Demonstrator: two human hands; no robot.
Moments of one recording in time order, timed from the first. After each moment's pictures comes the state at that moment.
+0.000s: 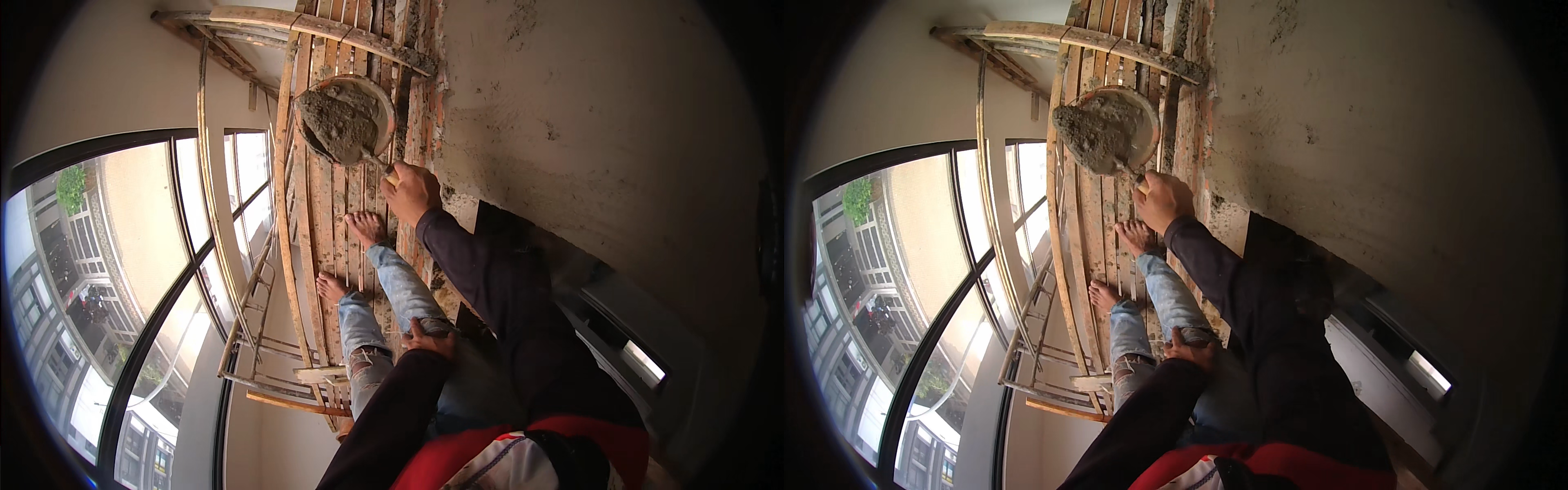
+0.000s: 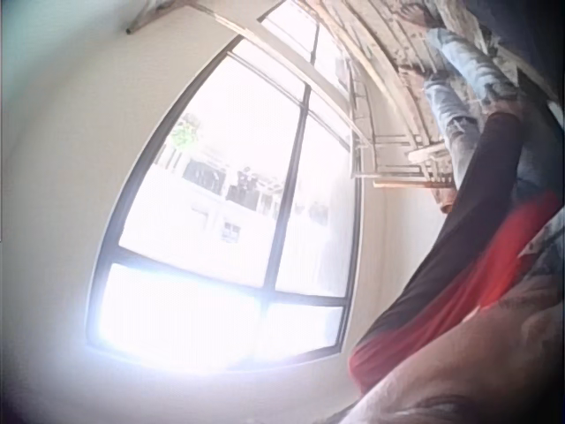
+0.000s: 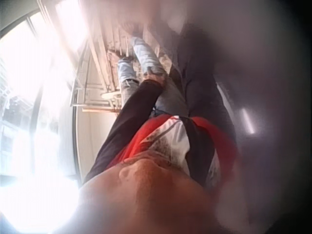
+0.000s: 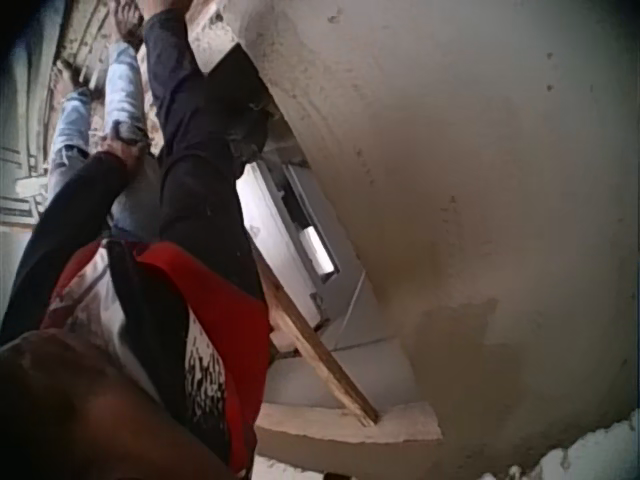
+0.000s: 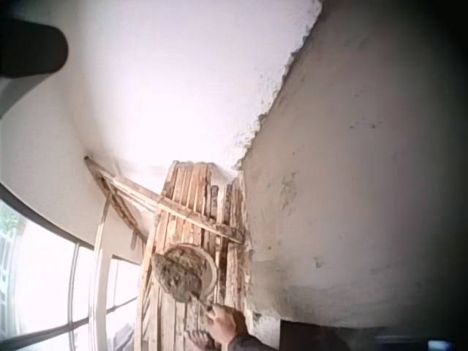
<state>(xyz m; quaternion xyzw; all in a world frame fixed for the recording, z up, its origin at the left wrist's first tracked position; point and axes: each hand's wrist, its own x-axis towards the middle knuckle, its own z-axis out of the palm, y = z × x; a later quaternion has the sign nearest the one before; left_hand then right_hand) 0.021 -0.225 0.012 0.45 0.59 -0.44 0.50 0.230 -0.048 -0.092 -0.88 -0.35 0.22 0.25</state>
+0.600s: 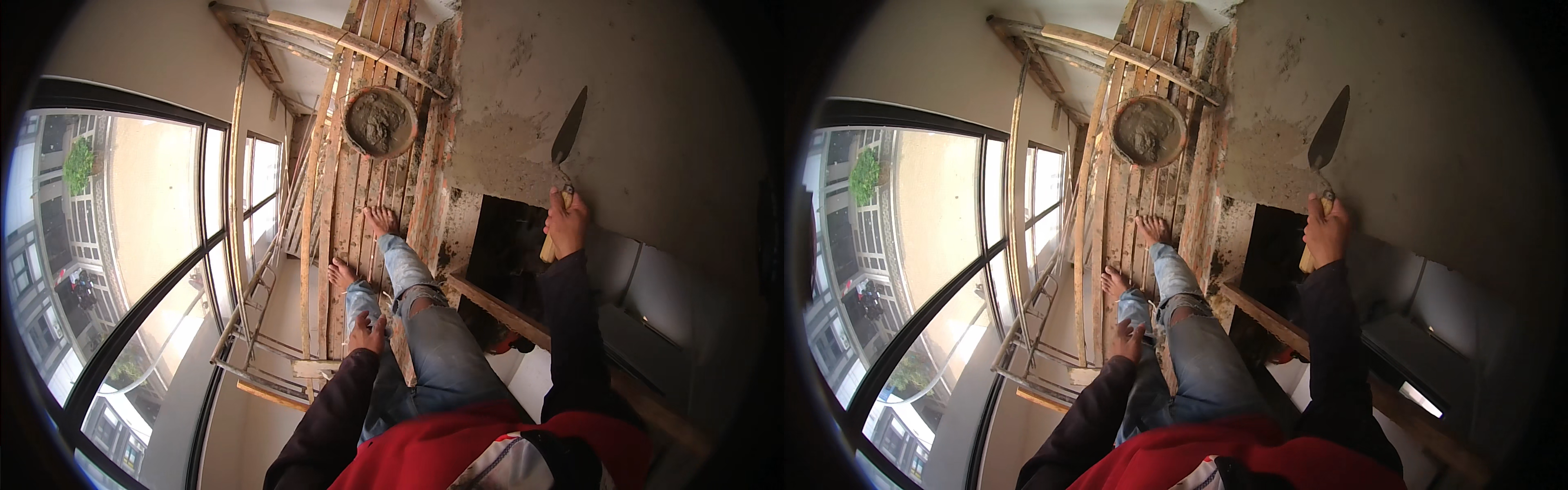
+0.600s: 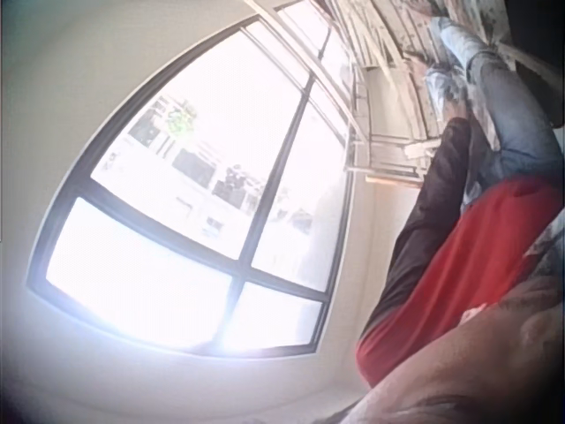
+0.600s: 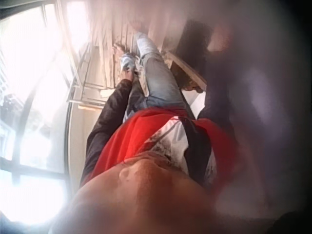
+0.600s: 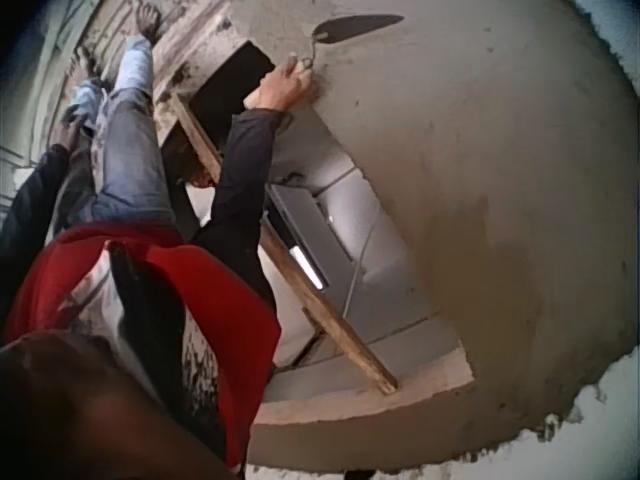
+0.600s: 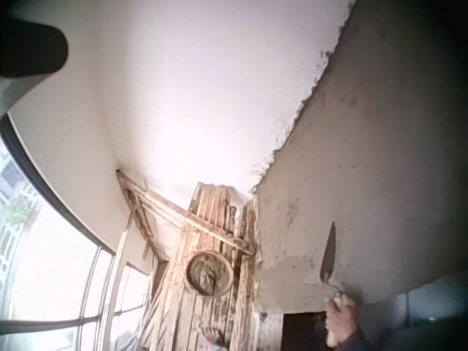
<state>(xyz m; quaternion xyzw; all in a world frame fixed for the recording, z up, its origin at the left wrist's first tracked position) -0.174 -0.176 -0.002 0.47 0.61 -0.17 0.62 0.272 -0.177 0.169 -0.92 -0.04 0.18 0.35</state>
